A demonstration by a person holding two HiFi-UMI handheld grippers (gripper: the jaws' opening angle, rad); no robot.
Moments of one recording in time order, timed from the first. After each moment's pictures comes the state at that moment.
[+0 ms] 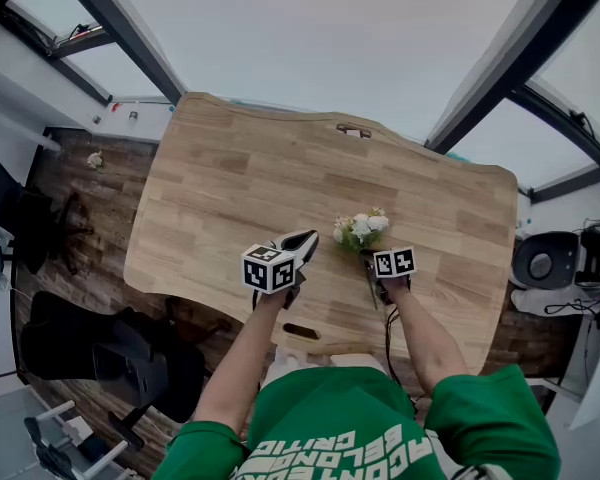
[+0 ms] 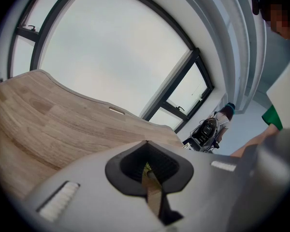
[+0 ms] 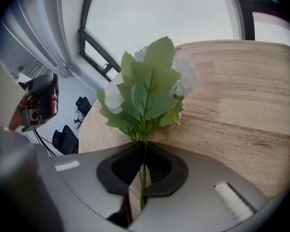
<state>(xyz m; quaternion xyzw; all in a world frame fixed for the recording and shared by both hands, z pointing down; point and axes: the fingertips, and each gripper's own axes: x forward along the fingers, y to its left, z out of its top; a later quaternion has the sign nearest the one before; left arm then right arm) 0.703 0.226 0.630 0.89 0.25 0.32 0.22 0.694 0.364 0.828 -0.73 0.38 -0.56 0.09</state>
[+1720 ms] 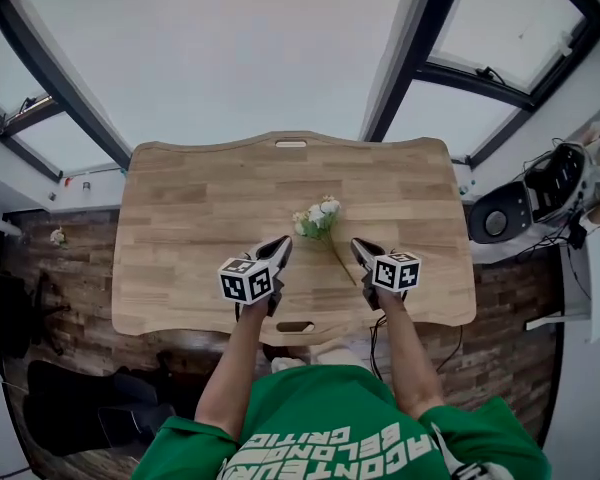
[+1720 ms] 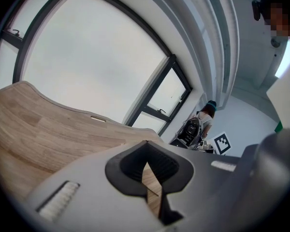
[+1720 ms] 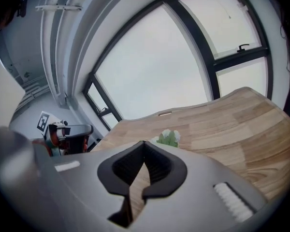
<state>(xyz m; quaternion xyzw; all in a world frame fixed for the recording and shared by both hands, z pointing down) 0.645 0.247 0.564 0.88 0.34 0.26 0.20 0.645 0.416 0.622 -0.89 0.27 -0.33 0.17</state>
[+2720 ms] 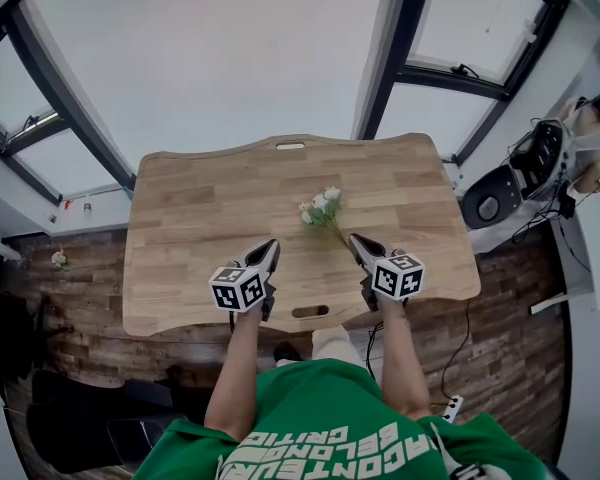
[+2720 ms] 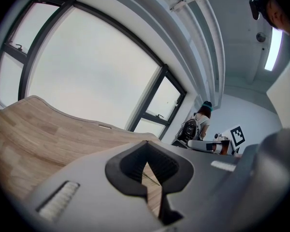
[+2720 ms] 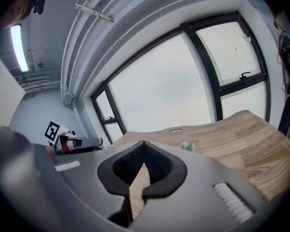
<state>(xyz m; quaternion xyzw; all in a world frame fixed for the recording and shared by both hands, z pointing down) 0.564 0.179 0.539 0.90 0.33 0.21 0.17 0.553 0.361 0.540 -0.93 0.27 -0.22 0.14</state>
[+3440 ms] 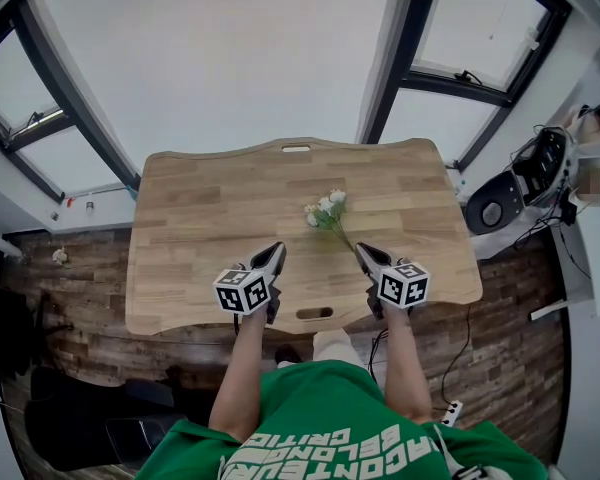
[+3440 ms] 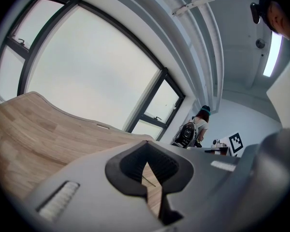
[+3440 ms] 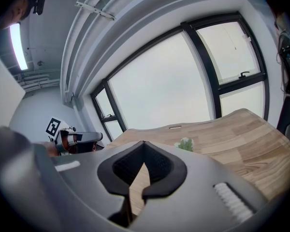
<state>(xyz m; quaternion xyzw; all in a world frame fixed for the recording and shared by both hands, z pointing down) 0.559 0.175 0.534 0.90 0.34 0.20 0.19 0.539 0.360 0.547 -0.93 0.26 -0.23 0.13</state>
